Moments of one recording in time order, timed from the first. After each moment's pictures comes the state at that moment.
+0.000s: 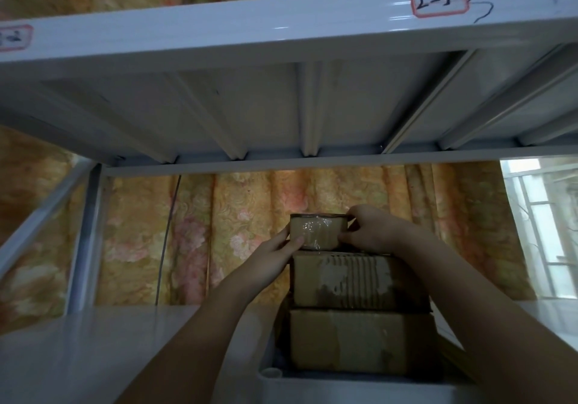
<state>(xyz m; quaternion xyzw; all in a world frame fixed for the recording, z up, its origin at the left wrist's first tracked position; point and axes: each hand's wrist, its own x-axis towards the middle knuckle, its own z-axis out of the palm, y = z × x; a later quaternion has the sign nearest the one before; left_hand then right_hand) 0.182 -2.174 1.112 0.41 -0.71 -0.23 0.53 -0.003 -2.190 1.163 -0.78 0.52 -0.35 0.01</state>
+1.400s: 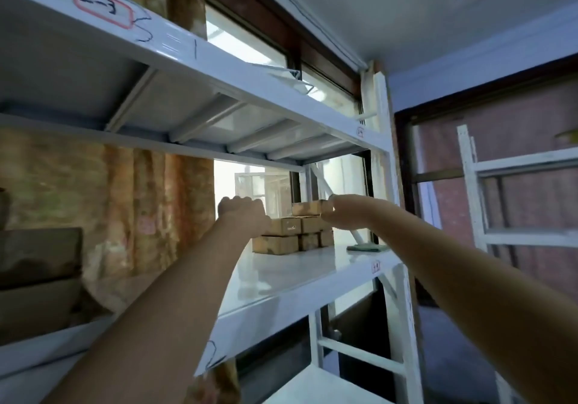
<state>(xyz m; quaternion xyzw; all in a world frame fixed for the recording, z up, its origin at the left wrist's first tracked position) -0.188 -2.092 1.135 0.40 -0.86 0.22 0.22 -0.314 -1.957 1.139 -0.46 0.86 -0.16 -0.14</state>
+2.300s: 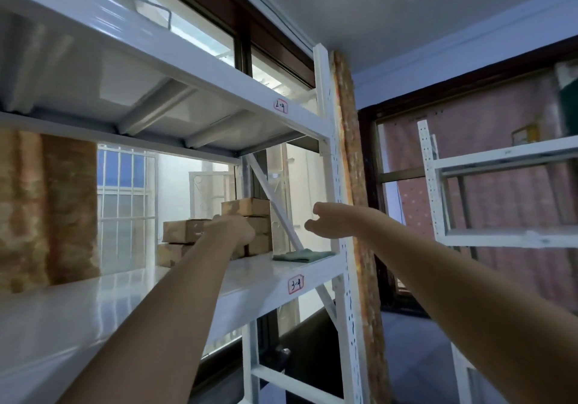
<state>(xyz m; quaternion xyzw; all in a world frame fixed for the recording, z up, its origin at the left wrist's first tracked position) -0.441 -2.104 1.109 0.45 -0.88 0.06 0.16 -0.540 -1.943 1.113 -0.45 0.86 -0.20 -0.11</state>
